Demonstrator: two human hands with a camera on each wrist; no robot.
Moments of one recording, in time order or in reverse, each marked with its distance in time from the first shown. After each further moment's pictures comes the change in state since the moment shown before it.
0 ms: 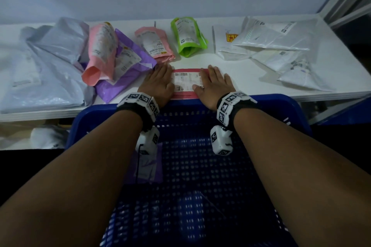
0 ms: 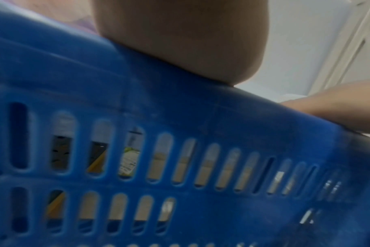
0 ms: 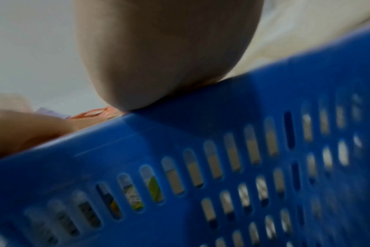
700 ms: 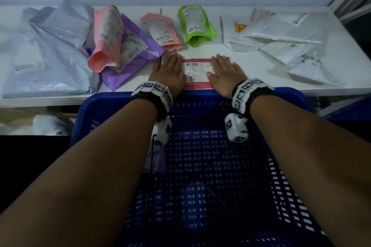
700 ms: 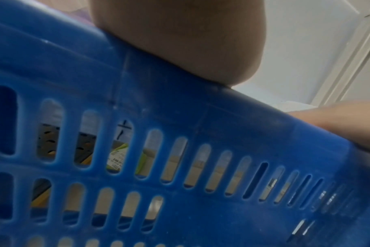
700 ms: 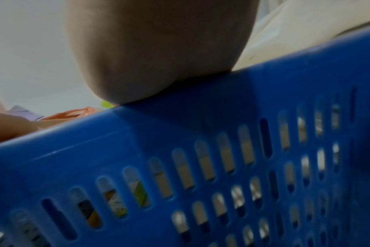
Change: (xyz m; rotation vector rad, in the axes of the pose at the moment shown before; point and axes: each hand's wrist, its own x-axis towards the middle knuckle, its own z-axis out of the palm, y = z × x) left_hand 0.002 0.013 0.007 0.044 0.062 -0.012; right_hand 0.012 0.018 -0.005 -0.015 0.005 -0.038
